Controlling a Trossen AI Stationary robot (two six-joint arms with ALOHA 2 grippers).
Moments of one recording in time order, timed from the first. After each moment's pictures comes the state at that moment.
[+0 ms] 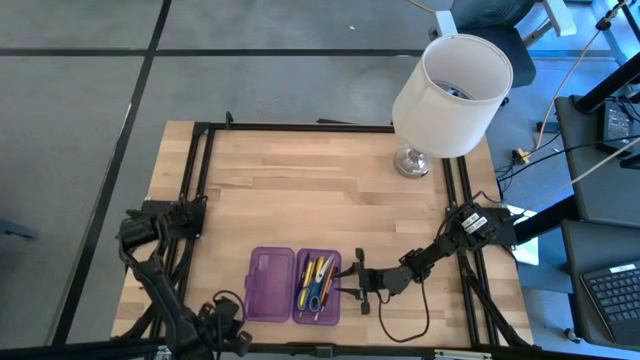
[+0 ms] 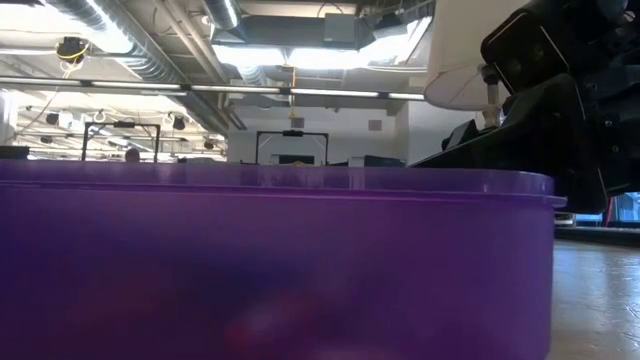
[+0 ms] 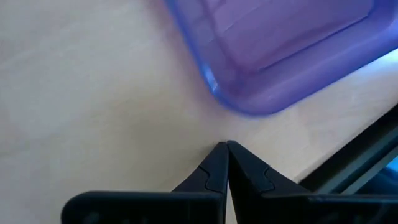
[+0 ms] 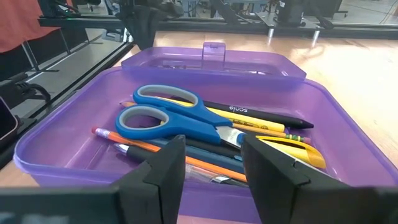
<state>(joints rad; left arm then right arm) -1.12 2.05 1.28 -0.78 -0.49 -2.27 0.62 2.12 0.67 1.21 0.51 0.13</state>
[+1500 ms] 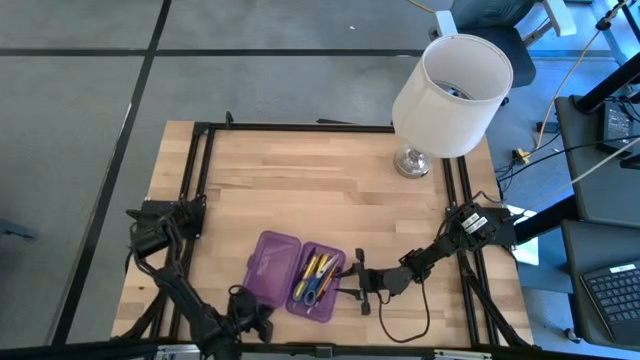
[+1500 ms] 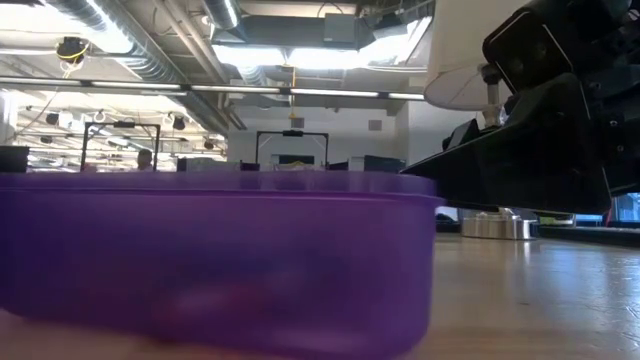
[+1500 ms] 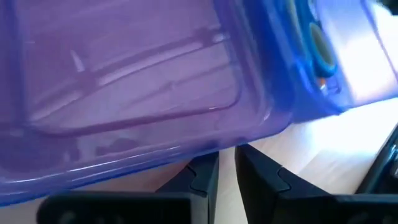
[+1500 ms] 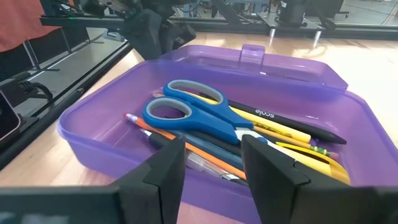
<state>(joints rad) -1.03 2.12 1.27 -0.63 -0.84 -2.24 0.62 2.12 0.67 1.21 0.51 0.13</state>
